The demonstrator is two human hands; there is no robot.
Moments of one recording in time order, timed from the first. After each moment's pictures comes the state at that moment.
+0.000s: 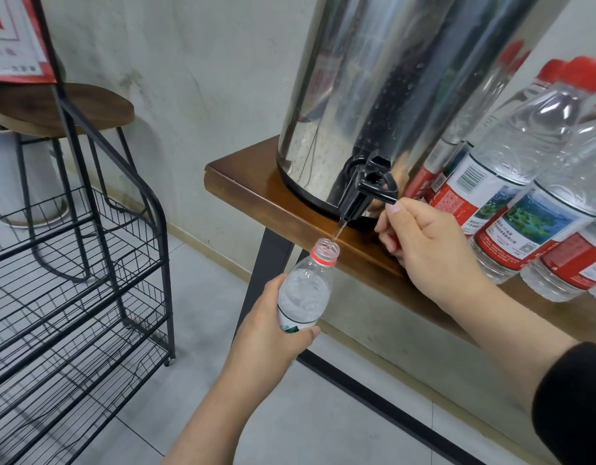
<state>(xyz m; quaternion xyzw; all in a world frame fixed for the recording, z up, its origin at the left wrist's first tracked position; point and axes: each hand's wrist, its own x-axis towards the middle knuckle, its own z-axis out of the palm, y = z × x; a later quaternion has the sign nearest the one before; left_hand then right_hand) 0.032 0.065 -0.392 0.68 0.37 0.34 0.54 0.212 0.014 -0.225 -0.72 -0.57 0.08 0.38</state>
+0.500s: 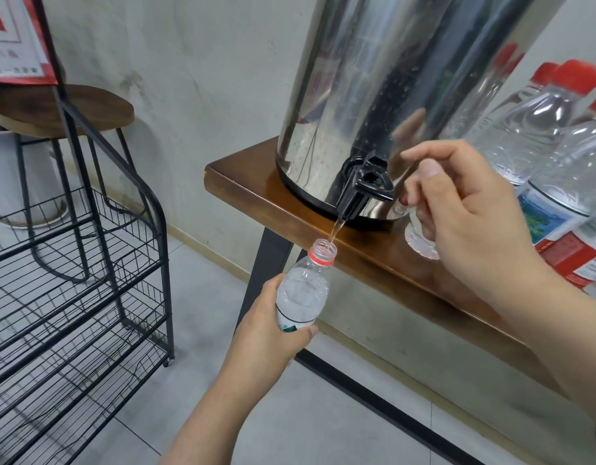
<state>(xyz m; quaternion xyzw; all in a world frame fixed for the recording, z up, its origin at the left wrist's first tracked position) 0.031 0.064 -0.392 0.68 0.37 0.34 0.54 0.200 0.002 -0.181 -0.64 -0.63 0.02 0.45</state>
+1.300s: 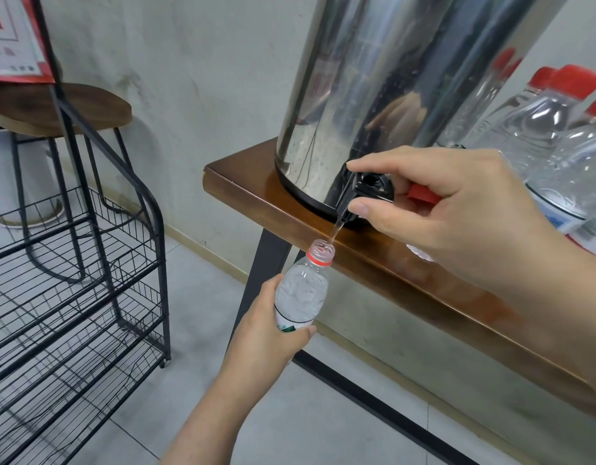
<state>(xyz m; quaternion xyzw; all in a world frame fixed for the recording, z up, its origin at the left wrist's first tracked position) 0.033 0.065 -0.392 0.67 0.37 0.34 0.54 0.172 -0.002 -0.150 -0.61 -0.75 -0.09 0.25</state>
